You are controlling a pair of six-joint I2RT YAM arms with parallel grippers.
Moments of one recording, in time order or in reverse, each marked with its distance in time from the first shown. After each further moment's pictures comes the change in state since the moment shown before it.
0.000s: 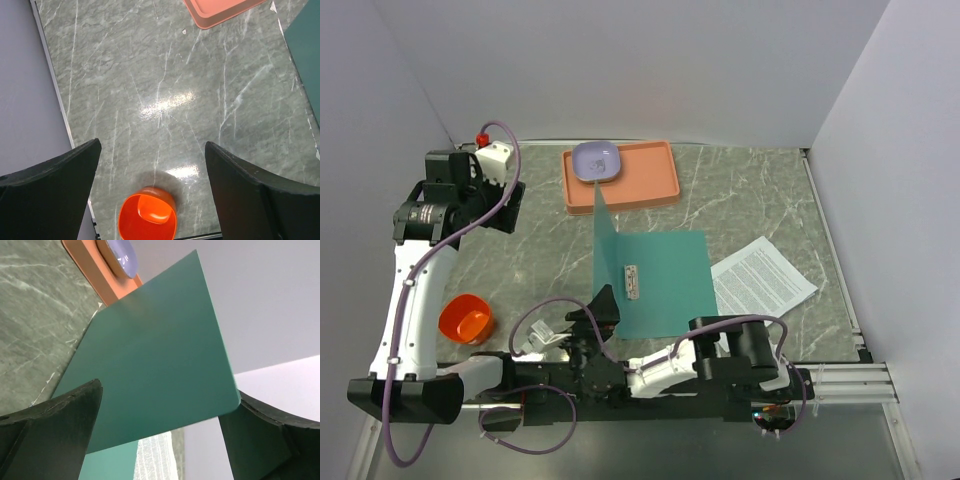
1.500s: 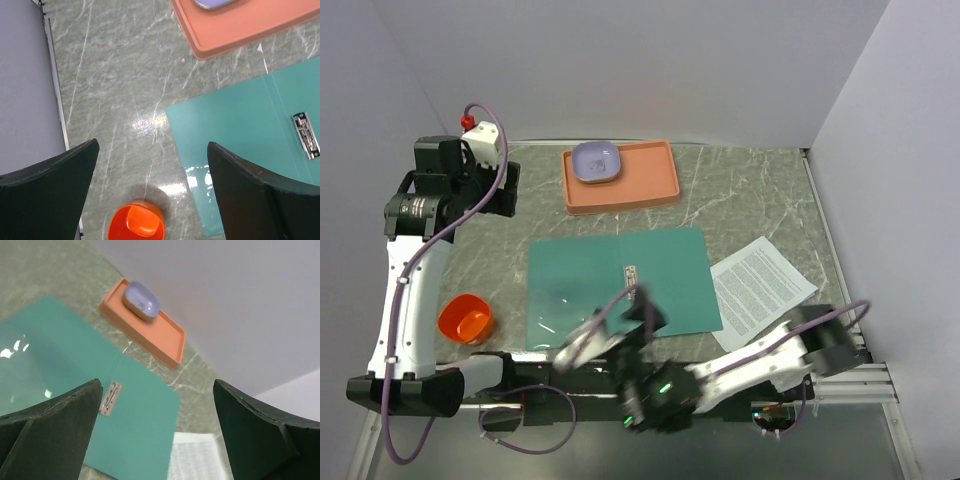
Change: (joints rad) left arm 0.000 0.041 0.120 -0.003 -0.004 -0.098; right arm 0.222 -0.319 0.027 -0.008 0.028 0.062
